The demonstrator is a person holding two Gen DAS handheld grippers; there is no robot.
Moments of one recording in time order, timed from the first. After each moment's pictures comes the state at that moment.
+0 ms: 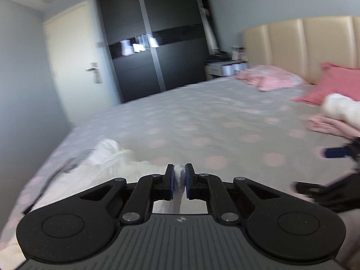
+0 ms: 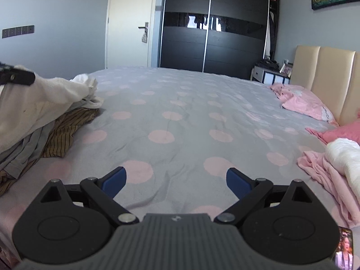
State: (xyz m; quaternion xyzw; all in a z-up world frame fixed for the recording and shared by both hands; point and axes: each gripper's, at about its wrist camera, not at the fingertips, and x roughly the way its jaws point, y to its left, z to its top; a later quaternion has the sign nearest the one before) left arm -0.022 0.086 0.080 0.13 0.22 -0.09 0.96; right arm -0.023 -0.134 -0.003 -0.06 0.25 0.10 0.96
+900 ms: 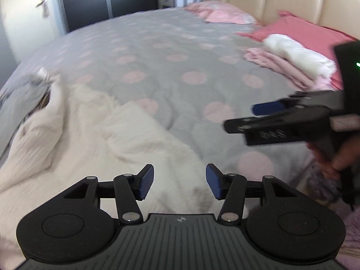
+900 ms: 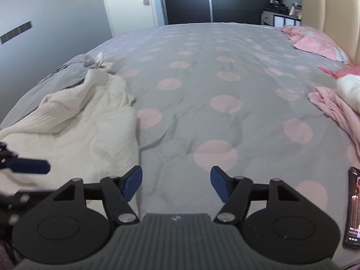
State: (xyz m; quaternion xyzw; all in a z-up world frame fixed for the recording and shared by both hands) left arm -0.046 0.034 0.012 0.09 0.43 -0.17 0.88; right arm -0.046 -0.170 -0.025 0.00 0.37 0.16 0.91
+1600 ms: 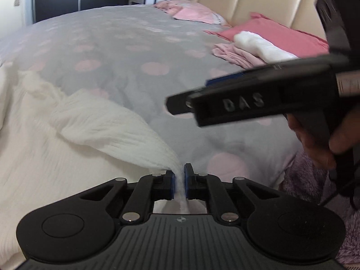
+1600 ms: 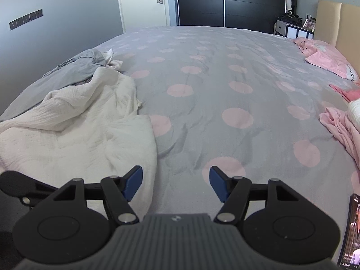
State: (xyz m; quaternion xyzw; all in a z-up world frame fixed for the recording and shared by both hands) left arm -0.031 0.012 -0.035 0.05 0.42 -0.29 0.86; right arm -0.022 -0.155 -0.013 -0.03 0.36 0.18 0.91
